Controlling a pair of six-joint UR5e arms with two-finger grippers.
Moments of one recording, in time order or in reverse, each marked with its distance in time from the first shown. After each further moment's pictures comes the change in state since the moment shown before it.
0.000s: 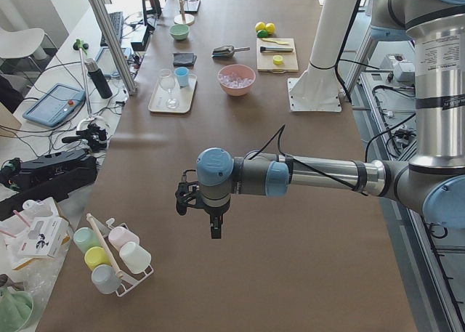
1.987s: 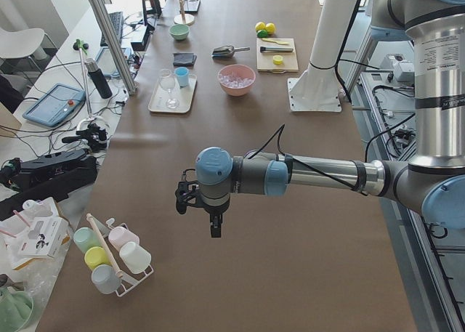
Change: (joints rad) left arm 0.006 -0.003 -0.002 0.005 -0.004 0.000; right arm 0.058 -0.035 -0.048 0.004 0.052 -0.015
